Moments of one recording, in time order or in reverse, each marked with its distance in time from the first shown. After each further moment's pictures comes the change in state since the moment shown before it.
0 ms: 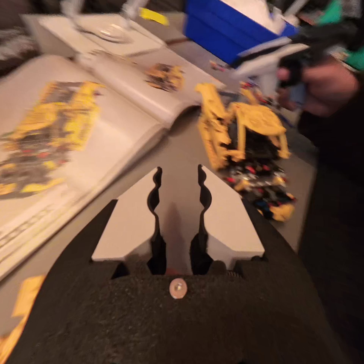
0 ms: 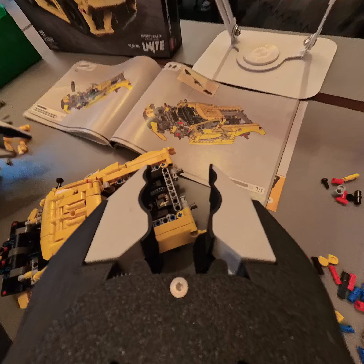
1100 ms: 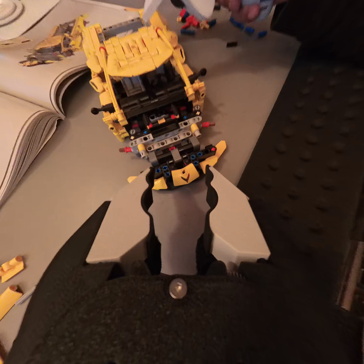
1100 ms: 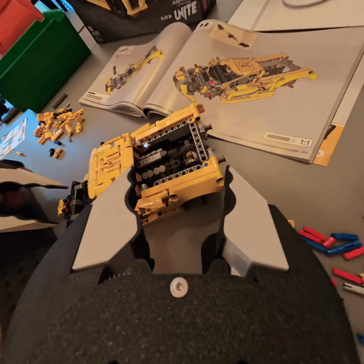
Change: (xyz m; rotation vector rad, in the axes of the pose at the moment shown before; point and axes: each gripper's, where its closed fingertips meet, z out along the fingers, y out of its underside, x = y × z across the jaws) left arm 0.127 0.065 0.015 -0.229 -0.064 0.356; right arm -0.028 0.042 -0.029 -0.047 -0.209 0.136
